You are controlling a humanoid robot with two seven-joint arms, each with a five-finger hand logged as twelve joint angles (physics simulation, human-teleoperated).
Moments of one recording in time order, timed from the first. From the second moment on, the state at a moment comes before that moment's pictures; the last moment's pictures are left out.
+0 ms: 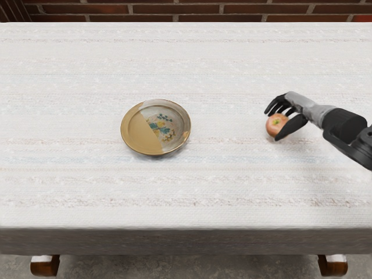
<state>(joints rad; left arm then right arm) 0.03 0.00 -0.22 -0.13 0.00 -0.07 0.16 0.92 -0.70 0.26 1.27 -0.89 -0.10 -0.21</state>
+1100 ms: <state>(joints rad) 0.03 0.00 -0.22 -0.13 0.00 -0.07 0.16 1.19 -0.16 0.32 1.04 -0.64 0.16 -0.21</state>
